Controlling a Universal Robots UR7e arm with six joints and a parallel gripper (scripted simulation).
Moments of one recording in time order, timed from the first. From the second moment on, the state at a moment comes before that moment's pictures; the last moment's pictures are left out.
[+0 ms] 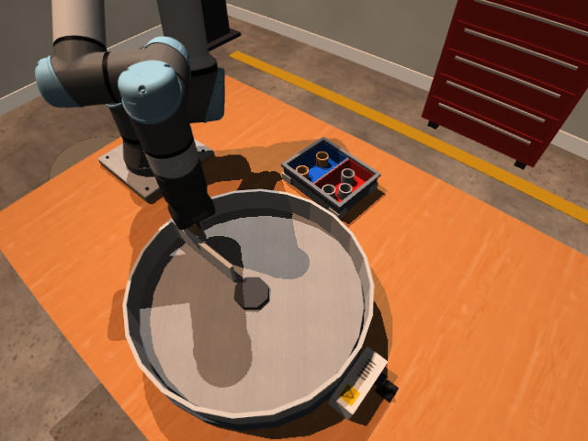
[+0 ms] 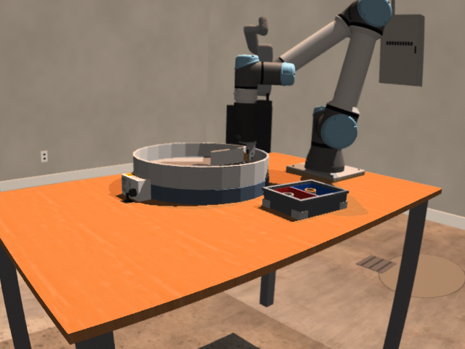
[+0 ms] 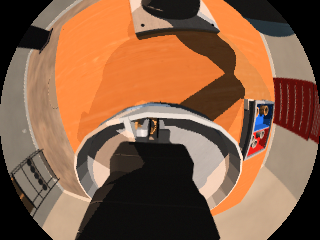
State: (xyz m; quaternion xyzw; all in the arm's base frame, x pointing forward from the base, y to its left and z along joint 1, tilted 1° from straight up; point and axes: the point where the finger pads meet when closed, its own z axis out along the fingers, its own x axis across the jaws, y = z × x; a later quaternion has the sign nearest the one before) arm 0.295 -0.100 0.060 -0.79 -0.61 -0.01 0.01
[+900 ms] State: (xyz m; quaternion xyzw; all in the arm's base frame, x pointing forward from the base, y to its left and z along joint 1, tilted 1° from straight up) arm 0.295 -0.101 0.069 -0.79 -0.61 -0.01 0.01
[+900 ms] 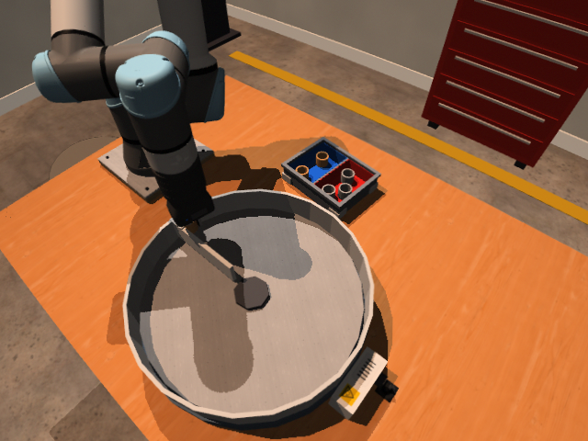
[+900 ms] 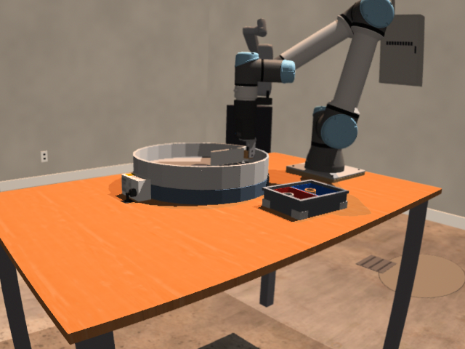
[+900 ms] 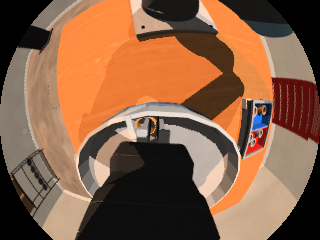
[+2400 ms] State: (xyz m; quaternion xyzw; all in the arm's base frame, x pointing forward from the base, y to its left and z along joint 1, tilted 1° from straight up) arm 0.295 -0.101 0.082 -0.79 -0.61 -0.01 0.01
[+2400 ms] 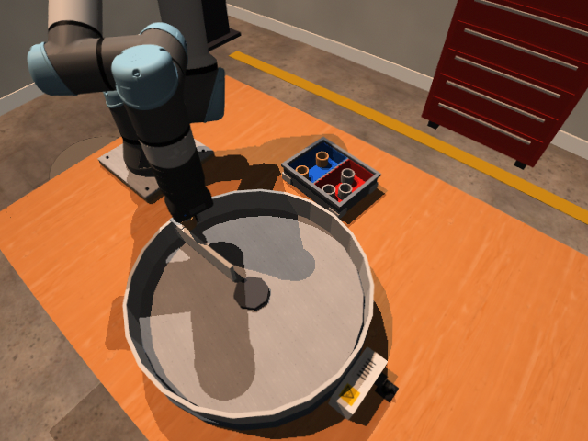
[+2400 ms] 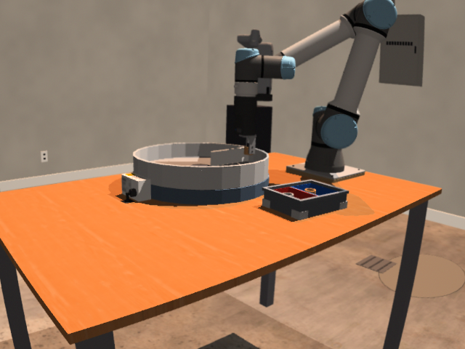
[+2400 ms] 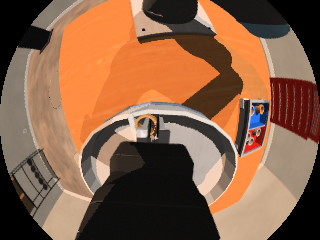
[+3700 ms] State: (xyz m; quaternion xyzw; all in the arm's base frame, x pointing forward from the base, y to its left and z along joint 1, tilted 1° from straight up) arm 0.297 -0.095 0.154 -0.79 -0.61 -0.01 0.01
